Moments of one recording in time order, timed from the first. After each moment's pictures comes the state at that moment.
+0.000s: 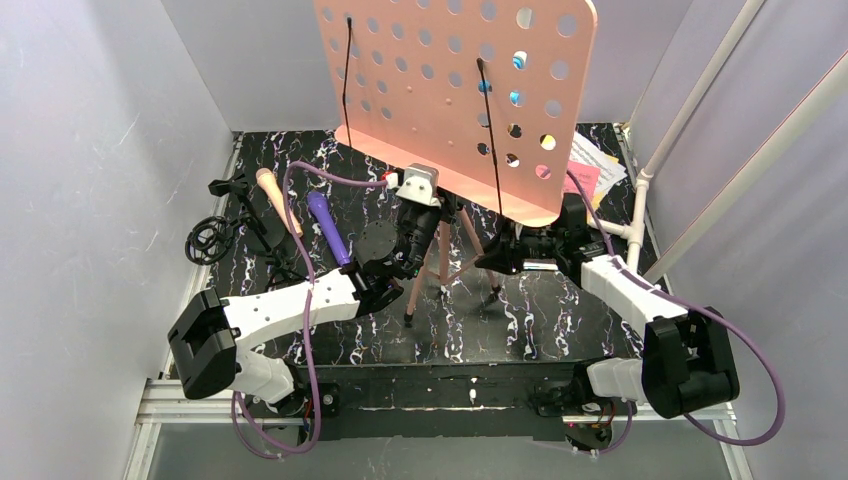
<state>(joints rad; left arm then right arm) -1.06 1.38 1.00 0.81 -0.59 0.15 0.29 1.26 0.70 -0.01 -1.07 -0.33</state>
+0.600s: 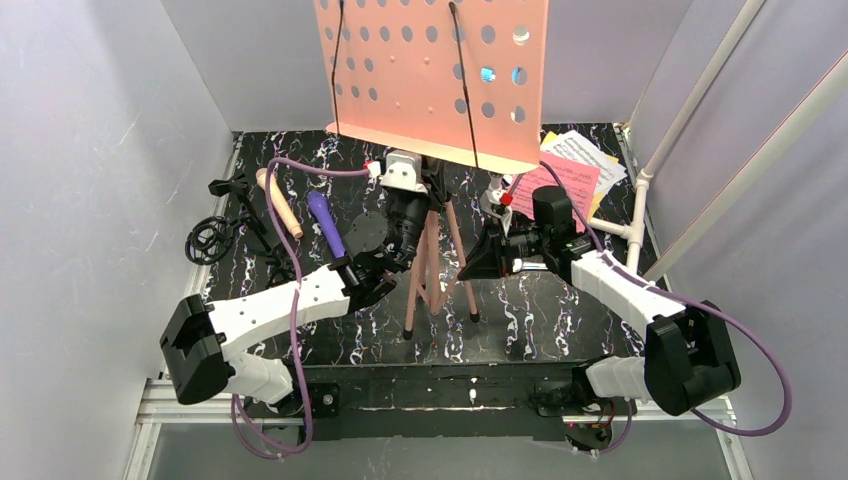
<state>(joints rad) -1.04 1.35 1.05 0.73 -0.65 0.11 0.41 1.29 0.75 0.09 -1.27 -0.04</state>
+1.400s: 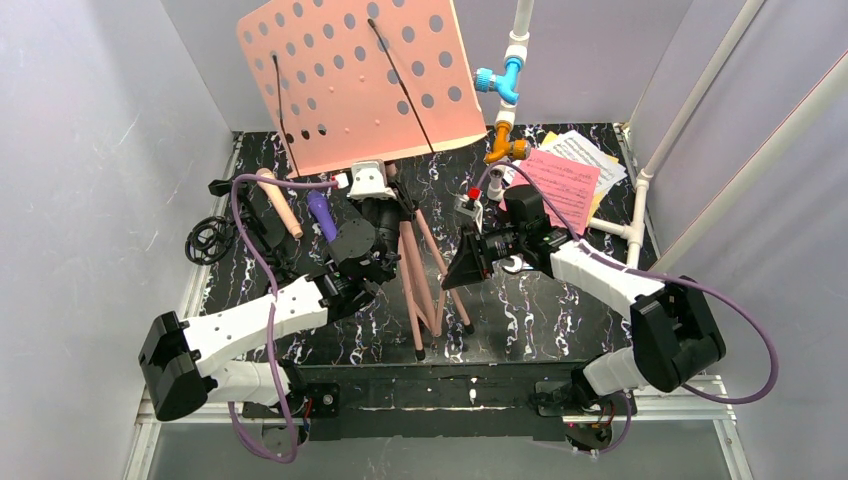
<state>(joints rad) -1.02 1.20 0.94 0.57 -0.91 0.01 0.54 1.41 0.86 -0.03 -1.22 0.15</state>
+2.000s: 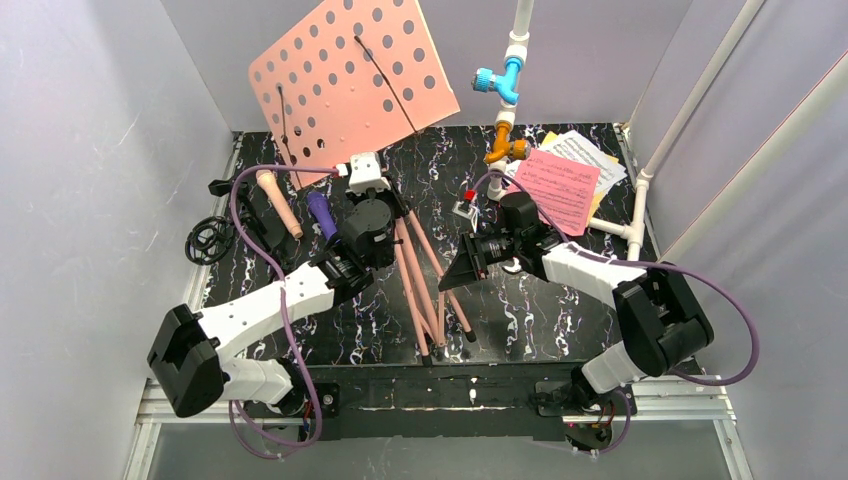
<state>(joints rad) -0.89 1.26 0.95 0.33 -0.89 -0.23 0.54 1.48 0.79 0.17 -1.19 0.45</state>
